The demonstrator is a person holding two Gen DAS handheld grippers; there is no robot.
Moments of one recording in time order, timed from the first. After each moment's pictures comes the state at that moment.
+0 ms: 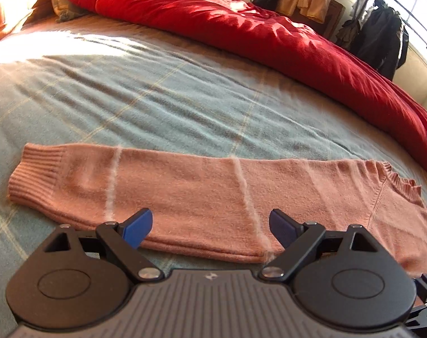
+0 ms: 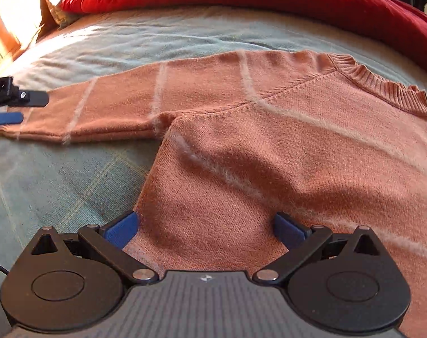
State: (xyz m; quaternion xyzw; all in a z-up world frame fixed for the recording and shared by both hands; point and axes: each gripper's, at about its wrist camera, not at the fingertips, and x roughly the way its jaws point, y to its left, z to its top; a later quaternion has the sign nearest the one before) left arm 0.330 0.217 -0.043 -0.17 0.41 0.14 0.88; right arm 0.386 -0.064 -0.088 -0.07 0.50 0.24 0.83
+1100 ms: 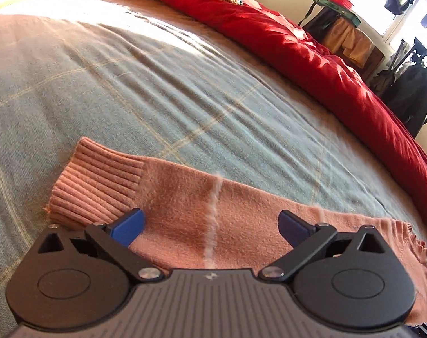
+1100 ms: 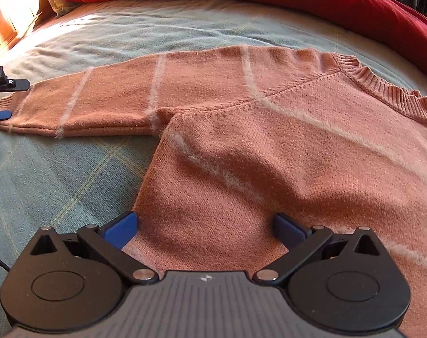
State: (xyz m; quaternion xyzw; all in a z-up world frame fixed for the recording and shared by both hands) left arm 0.292 0.326 -0.076 -0.30 0.37 0.20 0.86; right arm 0.391 -0.056 -0.093 -0.10 0.51 0.24 0.82
